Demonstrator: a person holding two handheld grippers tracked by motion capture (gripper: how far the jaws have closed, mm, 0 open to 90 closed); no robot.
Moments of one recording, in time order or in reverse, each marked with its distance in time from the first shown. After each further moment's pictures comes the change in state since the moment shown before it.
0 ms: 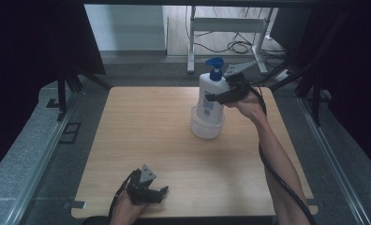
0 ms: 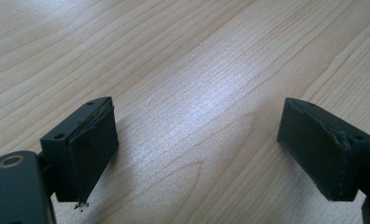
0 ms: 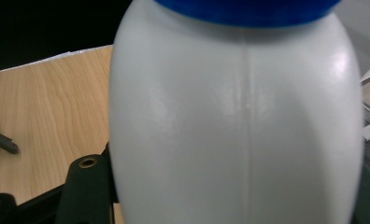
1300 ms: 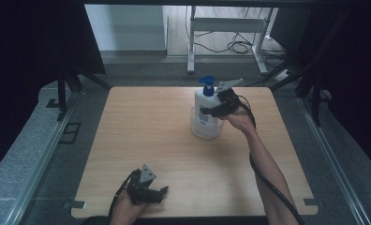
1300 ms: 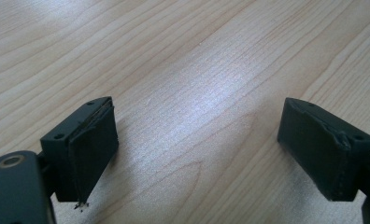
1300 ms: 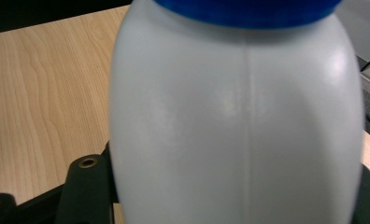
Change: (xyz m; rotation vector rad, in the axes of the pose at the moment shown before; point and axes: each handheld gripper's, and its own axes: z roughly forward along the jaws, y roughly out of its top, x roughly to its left) left arm 0.000 0.000 0.000 0.003 0.000 0.004; right arm 0.002 -0.052 0.051 0.051 -0.001 0.025
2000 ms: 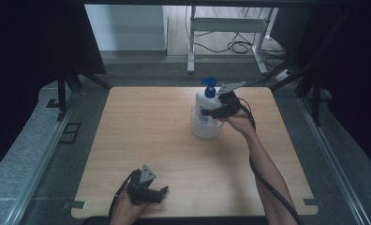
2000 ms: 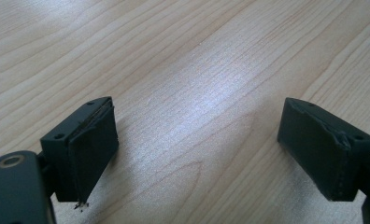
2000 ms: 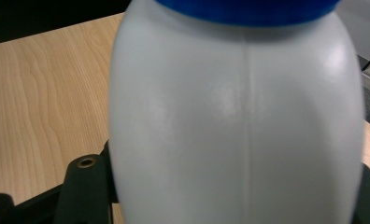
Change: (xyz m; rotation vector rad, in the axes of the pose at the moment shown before) left arm 0.000 0.000 0.000 0.001 0.001 0.000; right arm -0.001 -0.013 0.002 -0.039 0.002 0.041
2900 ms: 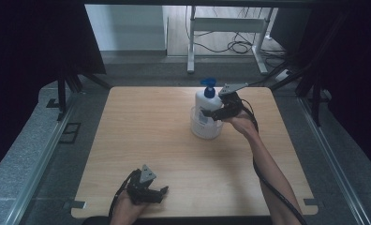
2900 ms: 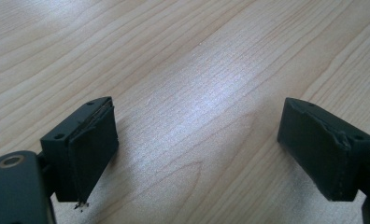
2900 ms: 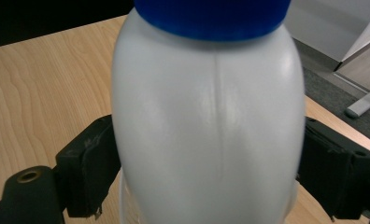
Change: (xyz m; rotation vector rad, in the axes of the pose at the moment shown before) left arm 0.000 0.000 0.000 -0.001 0.000 0.002; right arm 0.006 0.001 -0.009 -0.022 -0.084 0.011
